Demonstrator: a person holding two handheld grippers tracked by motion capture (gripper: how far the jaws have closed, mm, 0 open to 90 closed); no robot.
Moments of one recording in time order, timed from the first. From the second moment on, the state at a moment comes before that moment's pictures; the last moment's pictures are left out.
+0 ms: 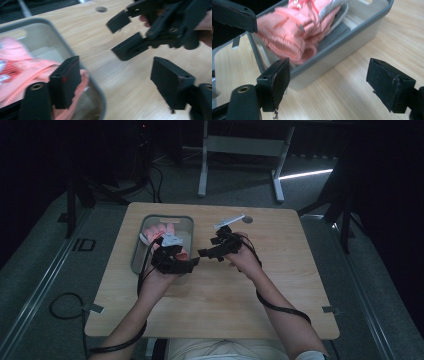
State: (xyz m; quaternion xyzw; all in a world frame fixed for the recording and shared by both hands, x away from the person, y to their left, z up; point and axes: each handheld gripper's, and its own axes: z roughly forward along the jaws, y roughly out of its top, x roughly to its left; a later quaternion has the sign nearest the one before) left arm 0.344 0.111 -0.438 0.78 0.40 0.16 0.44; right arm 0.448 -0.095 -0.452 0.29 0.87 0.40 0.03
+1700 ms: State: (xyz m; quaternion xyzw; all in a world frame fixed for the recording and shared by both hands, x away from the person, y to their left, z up) left arm 0.324 0.050 -0.542 0.84 0.30 0.14 0.42; right arm 0.412 -0.181 -0.534 0.30 0.86 0.40 0.09
